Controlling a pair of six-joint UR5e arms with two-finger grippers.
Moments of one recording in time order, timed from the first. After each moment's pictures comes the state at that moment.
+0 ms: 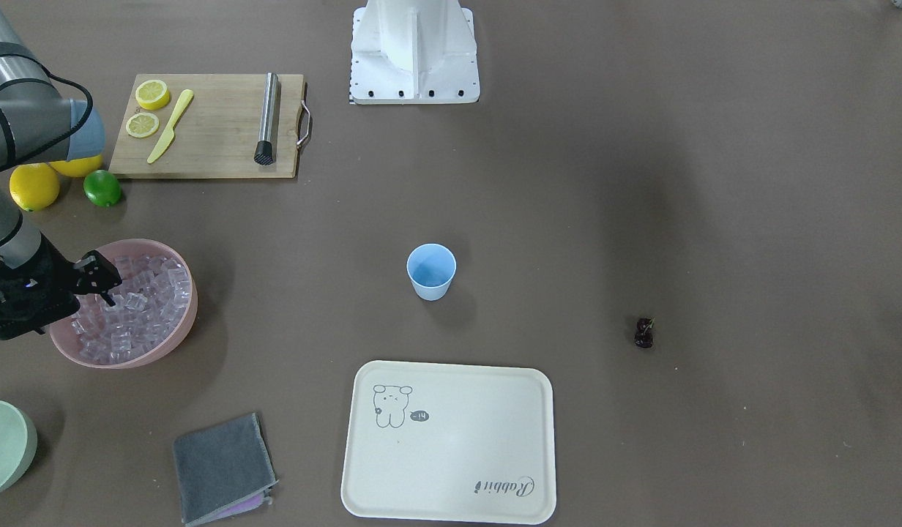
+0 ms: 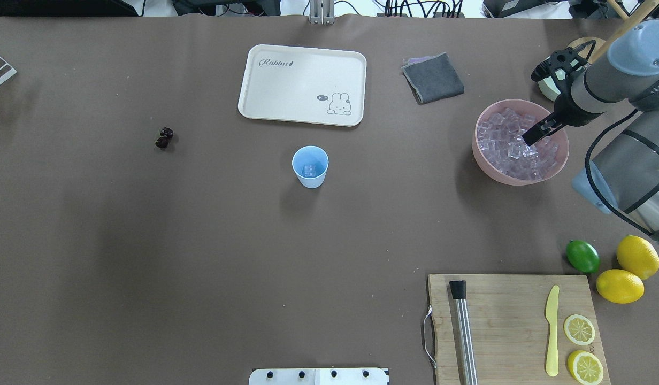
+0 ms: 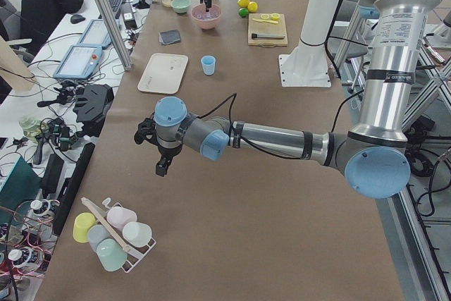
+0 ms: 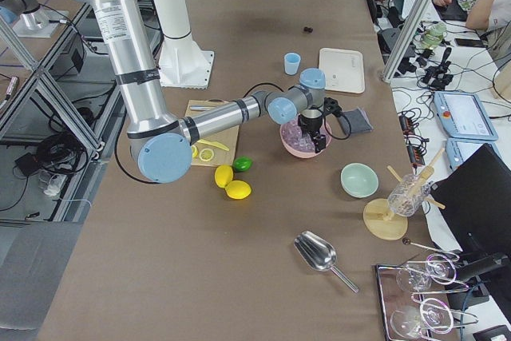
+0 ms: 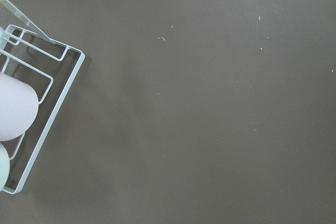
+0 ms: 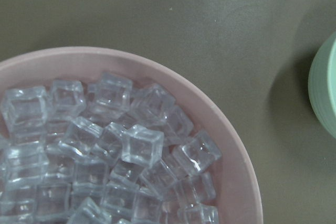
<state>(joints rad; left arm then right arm) -1.43 -1.68 -1.58 -1.92 -2.36 -0.13 1.00 -1.30 1.61 -1.33 2.04 0.26</state>
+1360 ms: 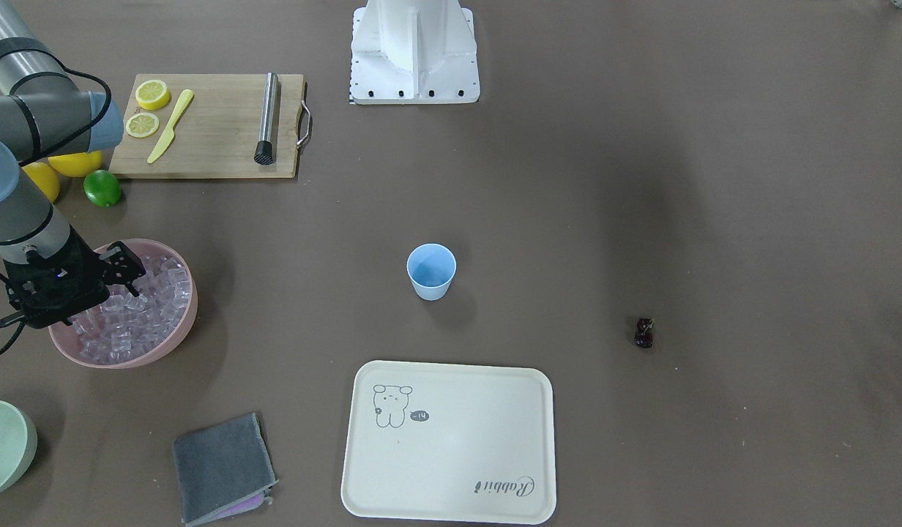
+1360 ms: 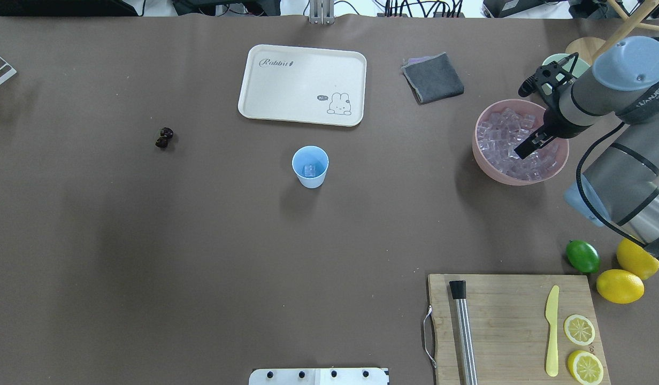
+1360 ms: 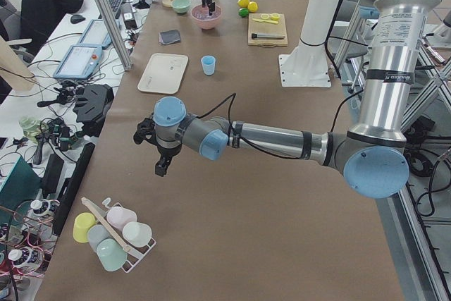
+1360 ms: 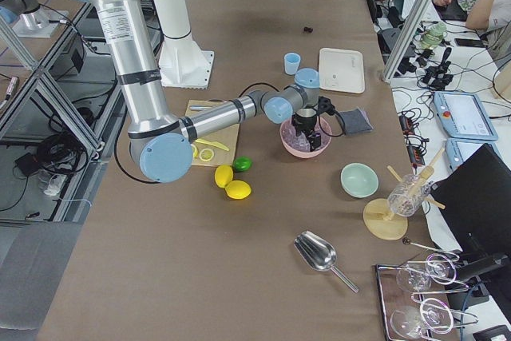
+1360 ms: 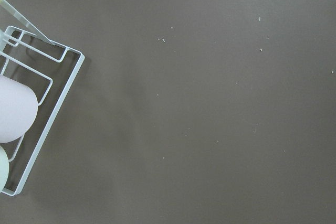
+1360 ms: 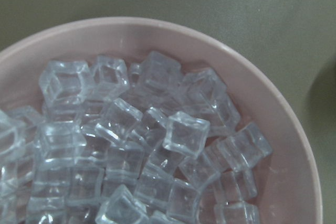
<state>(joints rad) -1.43 -1.68 -1.57 -1.92 -2.36 -0.13 0.95 -1.31 1.62 -1.33 2.03 0.20</state>
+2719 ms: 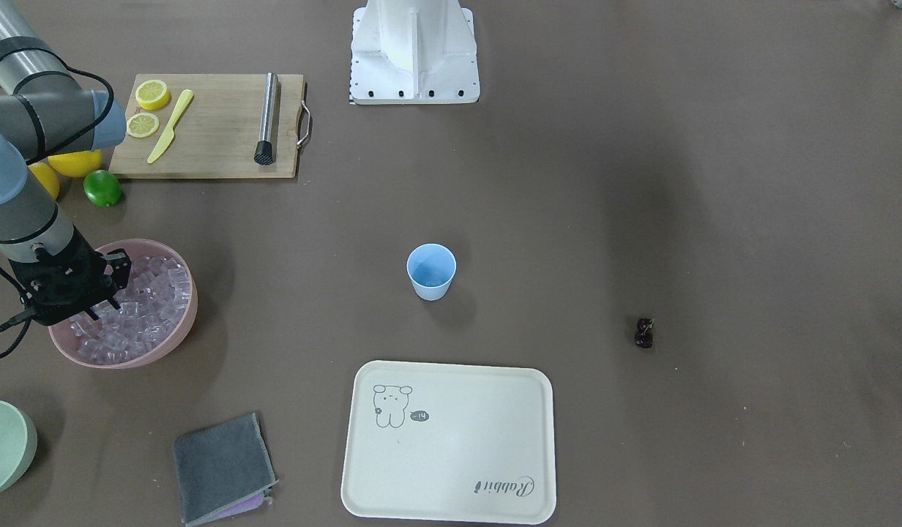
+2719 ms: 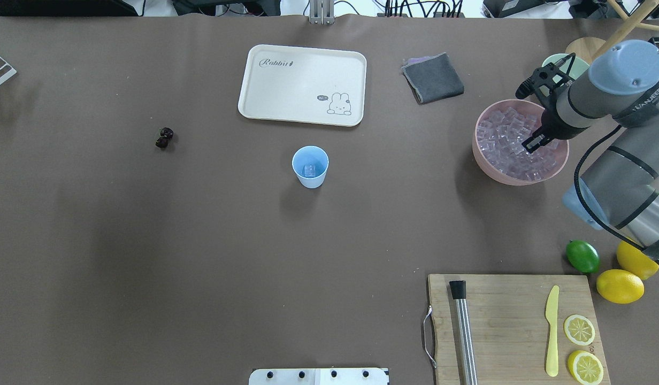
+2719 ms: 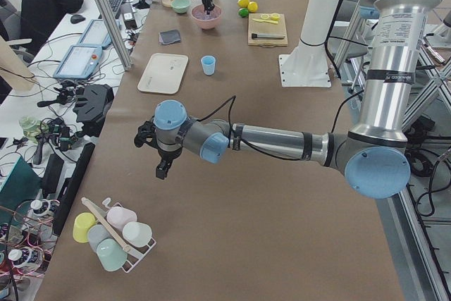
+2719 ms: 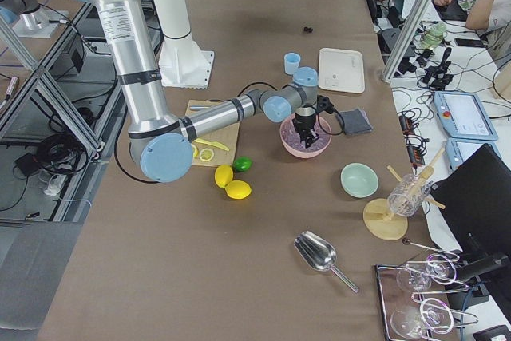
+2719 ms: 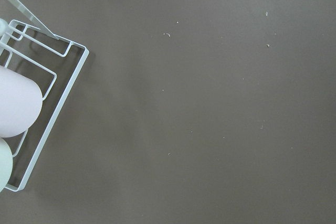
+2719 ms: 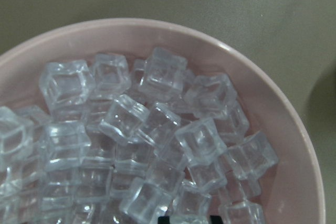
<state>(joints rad) -1.43 -1.68 -1.56 -1.94 -2.35 -0.13 0.94 -1.31 1.63 -1.33 2.00 0.21</state>
